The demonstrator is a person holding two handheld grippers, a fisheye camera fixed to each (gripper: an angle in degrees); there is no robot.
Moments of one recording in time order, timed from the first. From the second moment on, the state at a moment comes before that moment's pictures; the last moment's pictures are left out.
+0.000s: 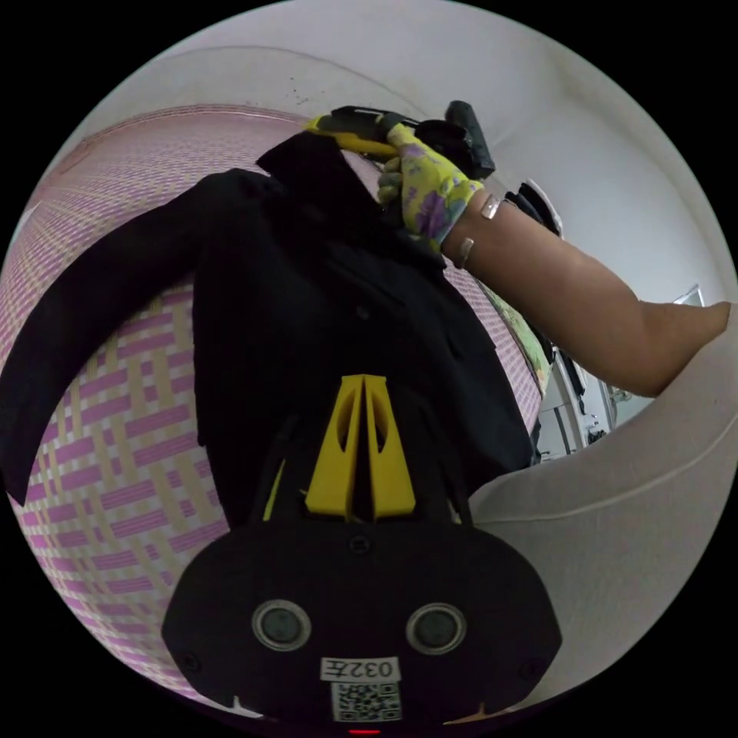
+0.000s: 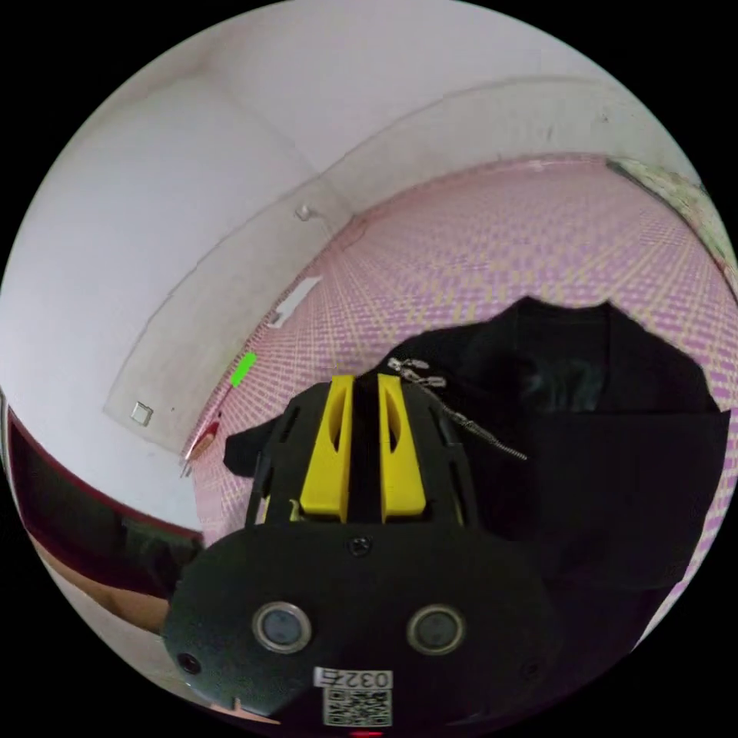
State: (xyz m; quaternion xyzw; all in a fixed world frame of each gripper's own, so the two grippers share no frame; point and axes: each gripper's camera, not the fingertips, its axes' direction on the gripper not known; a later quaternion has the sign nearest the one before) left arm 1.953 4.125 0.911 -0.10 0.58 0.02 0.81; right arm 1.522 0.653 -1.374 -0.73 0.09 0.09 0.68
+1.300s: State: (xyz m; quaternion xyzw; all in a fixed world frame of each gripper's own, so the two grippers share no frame) left arm 1.732 4.398 1.020 0.04 0.44 -0.71 0.54; right arm 1.596 0.364 -1.649 -0.71 0.19 0.24 0.64
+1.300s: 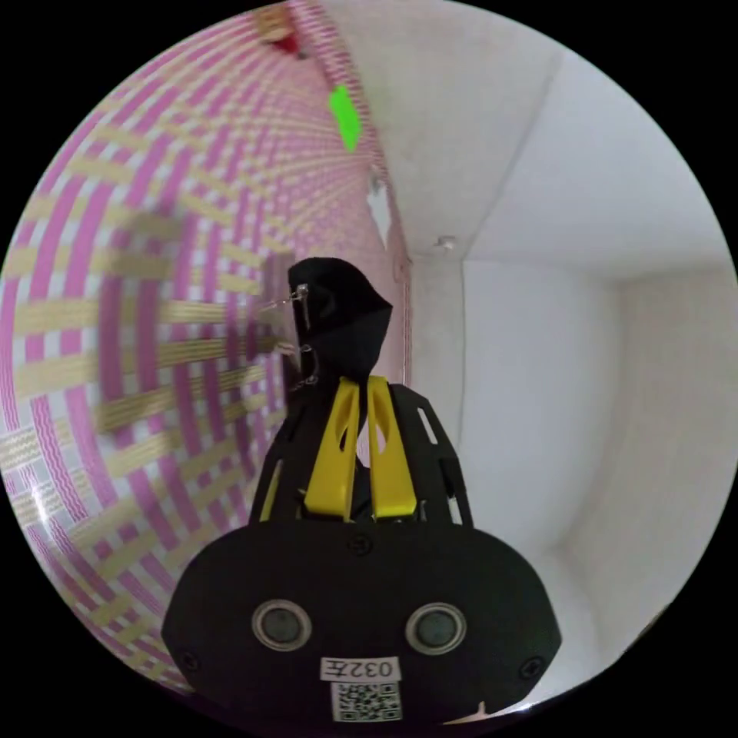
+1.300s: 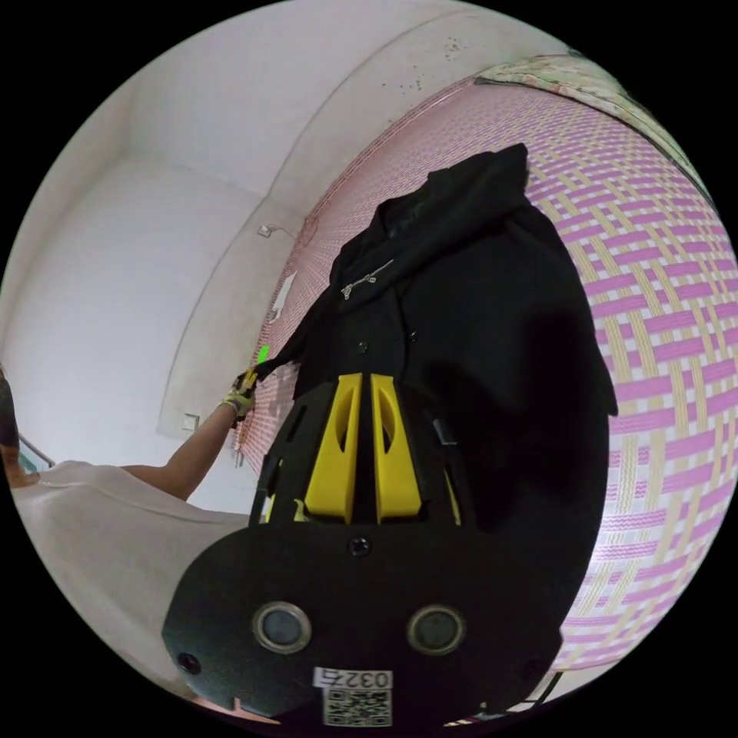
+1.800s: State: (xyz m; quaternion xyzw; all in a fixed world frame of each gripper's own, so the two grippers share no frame) left arm 2.097 3.969 0.787 0.02 0.54 -0.09 0.83; right arm 1.649 0.293 -1.670 -0.67 0.22 0.27 0.65
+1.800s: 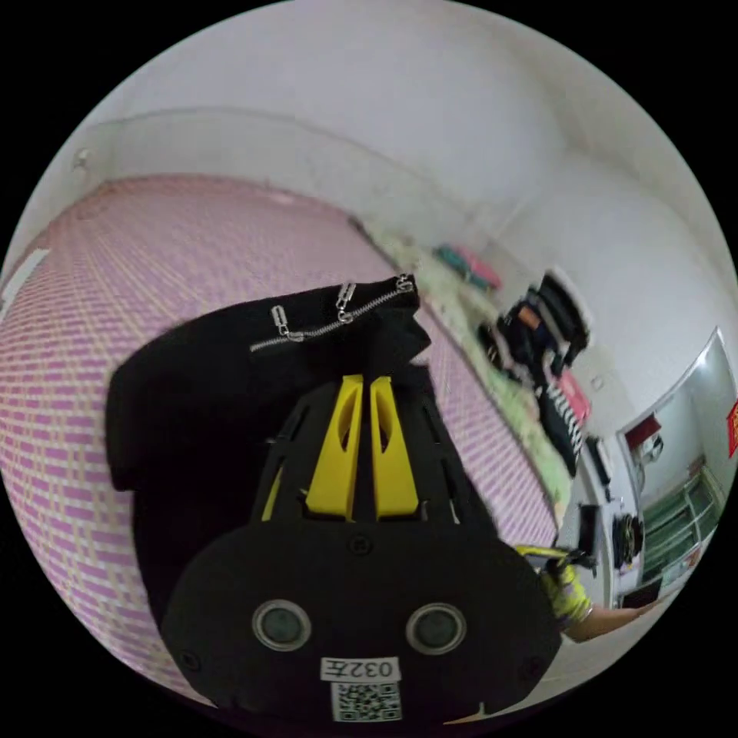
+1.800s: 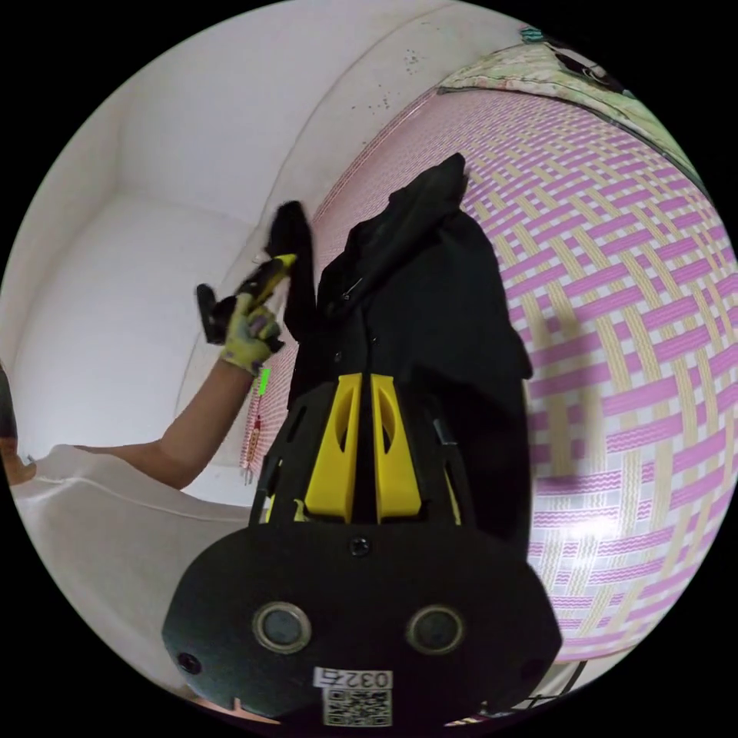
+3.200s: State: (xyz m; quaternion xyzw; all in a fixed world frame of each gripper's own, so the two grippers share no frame) left arm 2.119 3.878 0.968 -0.14 0.43 -0.10 0.89; right arm 1.835 0.449 -1.379 -0.80 0.23 0.14 0.54
